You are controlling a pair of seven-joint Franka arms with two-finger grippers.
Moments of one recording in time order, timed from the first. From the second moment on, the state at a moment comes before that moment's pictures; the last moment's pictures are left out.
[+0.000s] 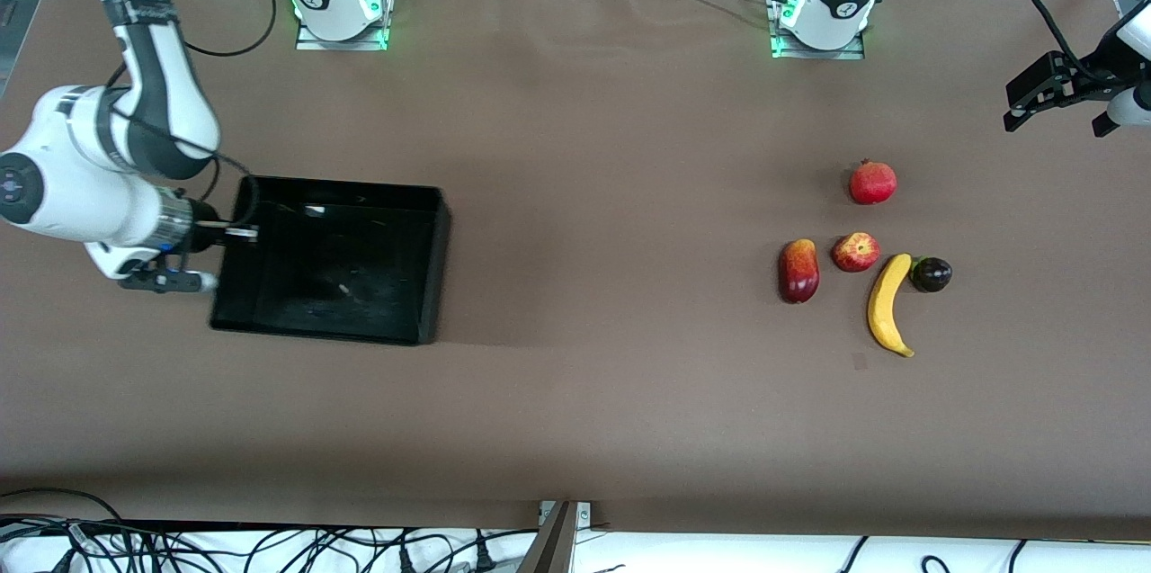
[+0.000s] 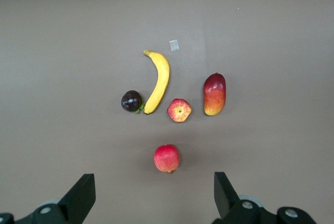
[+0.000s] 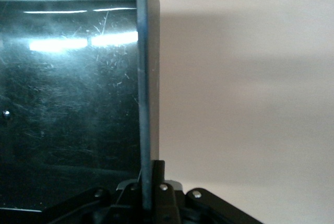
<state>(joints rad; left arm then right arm) 0.07 -0.08 -0.06 -1.63 0.03 1.59 0.09 -0.01 0.32 0.04 -1.86 0.12 2.02 0.02</state>
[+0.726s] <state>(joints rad) 0.07 -0.08 -0.06 -1.63 0.03 1.59 0.09 0.49 0.55 0.12 -1.61 0.25 2.12 0.49</state>
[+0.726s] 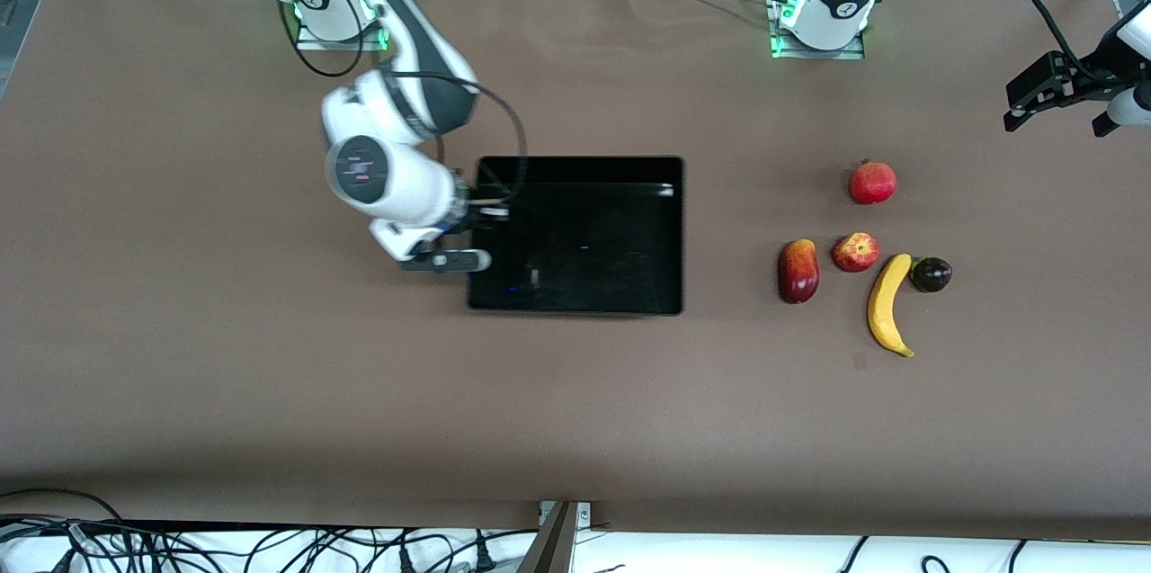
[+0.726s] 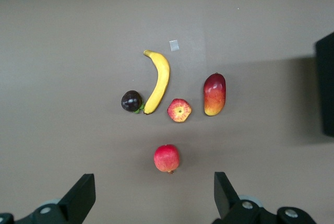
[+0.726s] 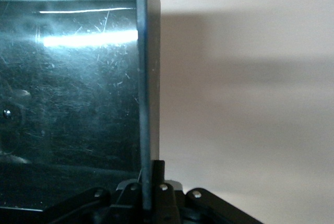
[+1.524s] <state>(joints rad) 0.07 -0.08 -0.06 -1.63 0.03 1.59 0.09 0.73 0.75 0.11 -1.53 0.20 2.36 0.69</state>
